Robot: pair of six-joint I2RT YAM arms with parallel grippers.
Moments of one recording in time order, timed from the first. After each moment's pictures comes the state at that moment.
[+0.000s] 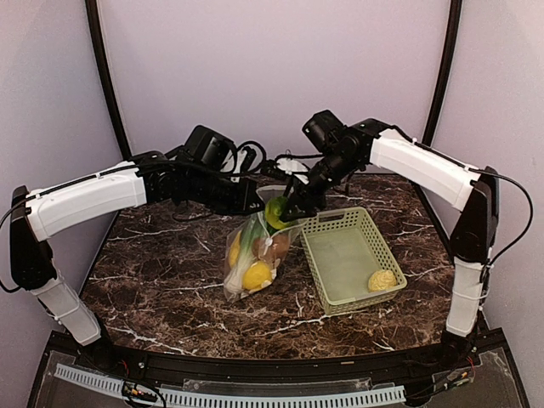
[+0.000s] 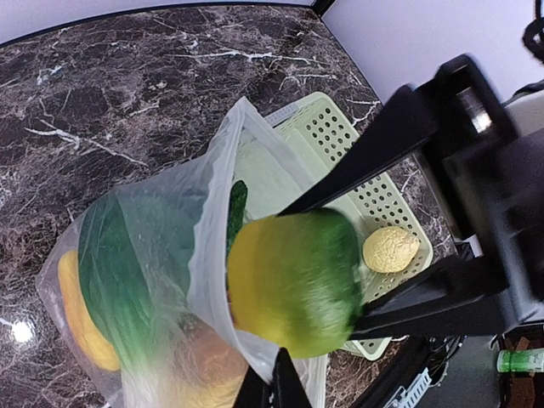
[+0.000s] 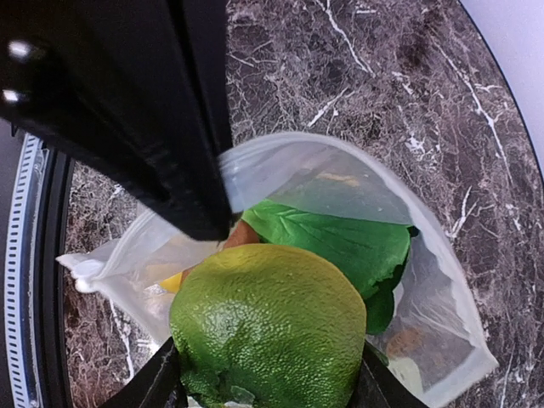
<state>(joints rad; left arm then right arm) -0.84 1.60 1.48 -0.58 0.12 -0.54 0.73 1.94 1.96 -1.05 -0.52 -0.66</state>
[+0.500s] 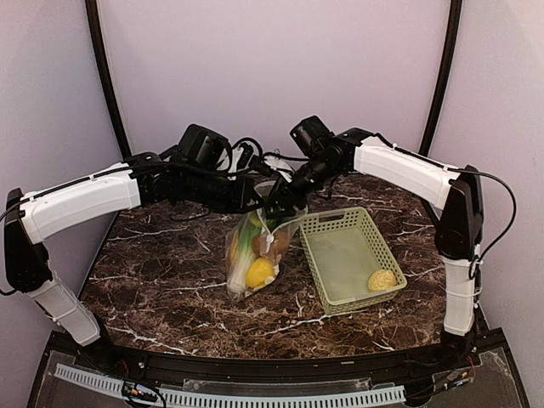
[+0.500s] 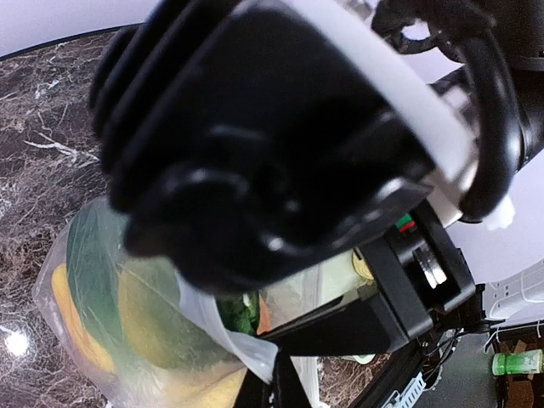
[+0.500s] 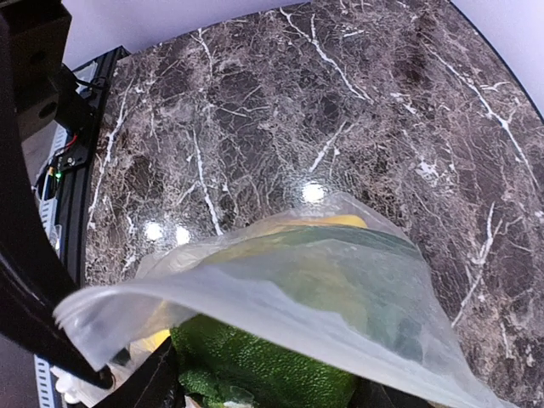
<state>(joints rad) -0.84 1.57 1.45 -0.53 0.12 -0.54 0.75 2.05 1.99 -0.89 -0.59 -0.43</state>
